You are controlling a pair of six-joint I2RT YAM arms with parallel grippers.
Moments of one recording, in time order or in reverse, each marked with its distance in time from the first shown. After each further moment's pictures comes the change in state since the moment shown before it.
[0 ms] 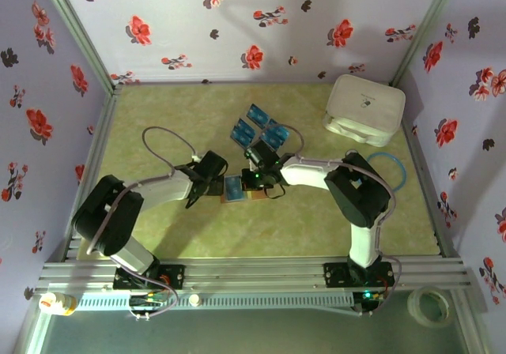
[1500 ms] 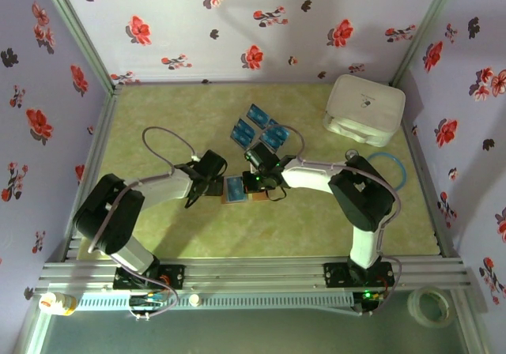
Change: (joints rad) left arm 0.006 0.020 0.007 -0.015 0.025 0.001; right arm 0.027 -0.039 -0.028 -0.024 0.056 -0.026
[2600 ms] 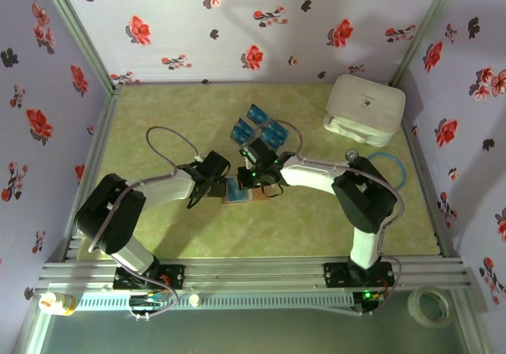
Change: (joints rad) left arm -0.027 -0.002 0.012 -0.008 0.003 -0.003; right arm 0.020 -0.034 0.052 -0.020 -0.018 0.000
